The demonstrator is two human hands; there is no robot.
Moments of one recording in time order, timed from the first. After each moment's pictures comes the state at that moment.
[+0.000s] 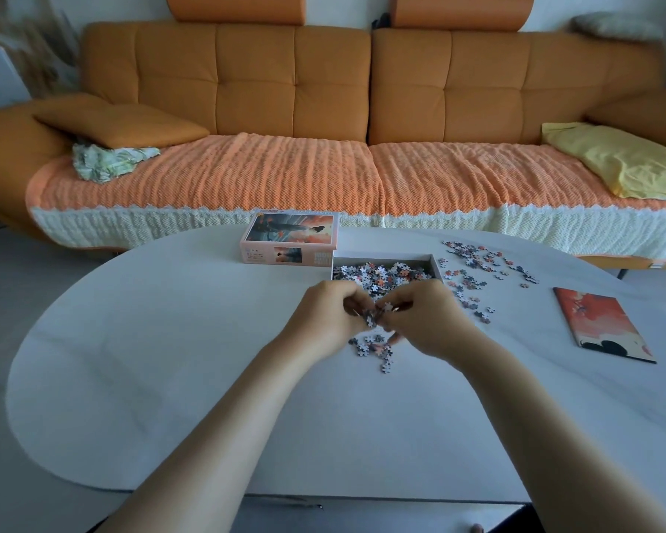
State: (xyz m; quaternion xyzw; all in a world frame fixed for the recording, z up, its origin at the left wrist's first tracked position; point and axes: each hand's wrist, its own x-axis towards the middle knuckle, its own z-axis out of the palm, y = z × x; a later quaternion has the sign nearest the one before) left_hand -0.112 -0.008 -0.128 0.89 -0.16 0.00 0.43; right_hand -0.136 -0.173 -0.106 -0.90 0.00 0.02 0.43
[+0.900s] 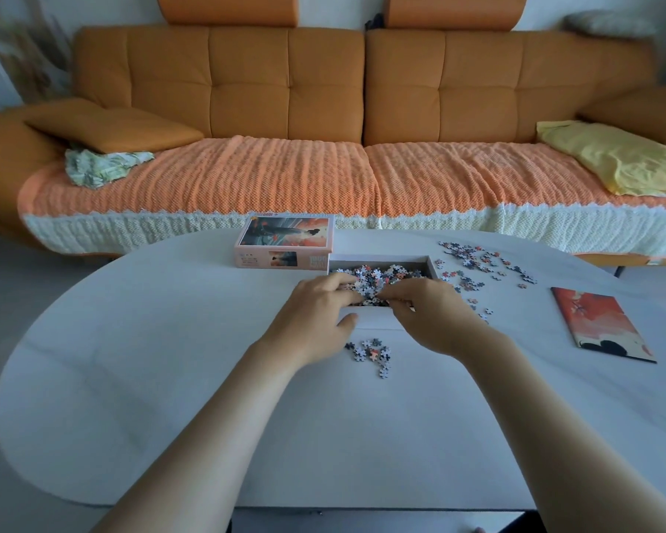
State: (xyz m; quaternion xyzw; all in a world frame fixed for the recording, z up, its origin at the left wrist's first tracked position) left_hand -0.093 0.005 -0.140 0.92 -0.30 0.12 0.21; right_hand -0.111 -0.198 -0.124 -0.96 -0.11 -0.06 0.23
